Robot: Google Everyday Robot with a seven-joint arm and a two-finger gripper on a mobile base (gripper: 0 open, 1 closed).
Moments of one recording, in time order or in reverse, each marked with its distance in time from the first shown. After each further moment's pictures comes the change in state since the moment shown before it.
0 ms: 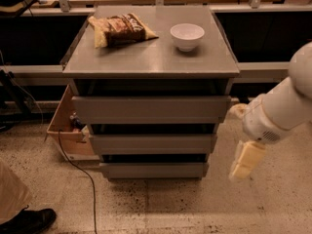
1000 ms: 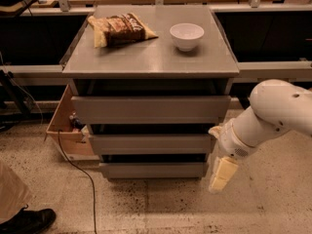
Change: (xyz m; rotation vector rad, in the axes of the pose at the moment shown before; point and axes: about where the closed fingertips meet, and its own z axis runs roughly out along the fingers) arm 0.007 0.009 0.111 -0.137 -0.053 0.006
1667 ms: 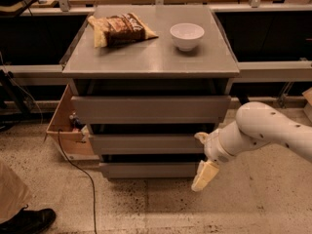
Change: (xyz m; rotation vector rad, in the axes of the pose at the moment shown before) arm -0.006 -0.029 0.076 0.021 -0.146 -0.006
